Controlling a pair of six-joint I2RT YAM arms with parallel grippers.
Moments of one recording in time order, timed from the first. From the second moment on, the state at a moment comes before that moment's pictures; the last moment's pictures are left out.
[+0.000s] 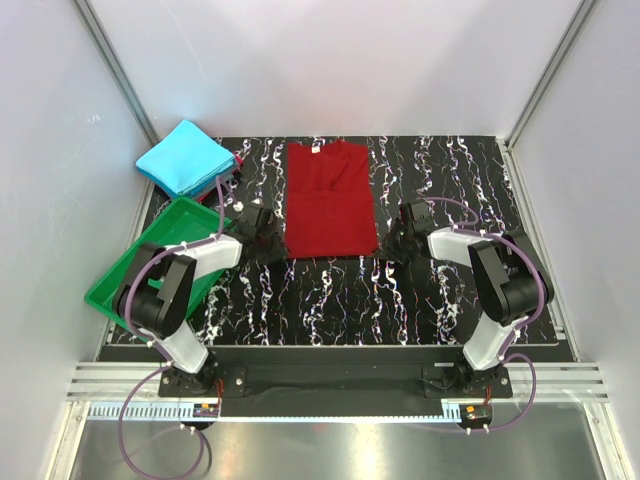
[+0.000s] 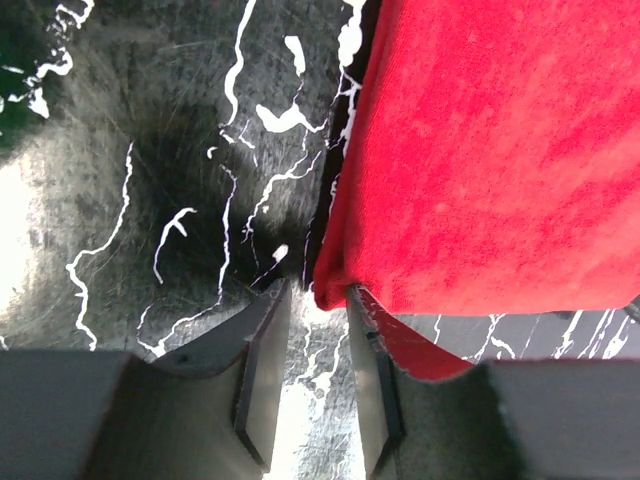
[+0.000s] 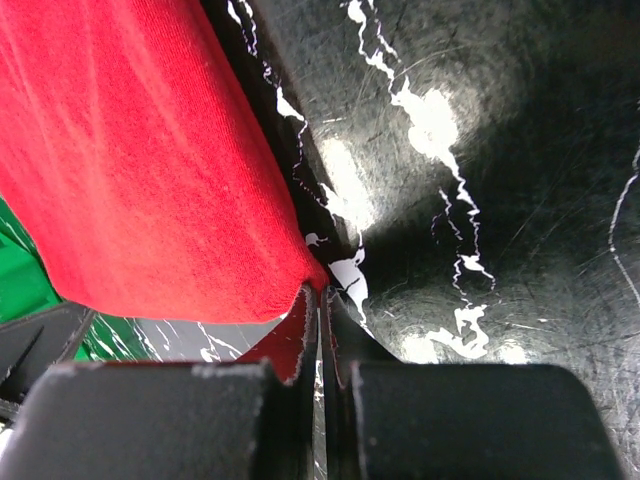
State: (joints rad) left arm -0.39 1.65 0.83 -0.10 0.03 -0.78; right arm 0.33 1.75 0.88 -0.07 -0.20 0.93
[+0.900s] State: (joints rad) left arm -0.49 1.51 0.76 -0.15 0.08 -0.73; right arm 0.35 1.47 0.68 -0.15 -0.17 0.88
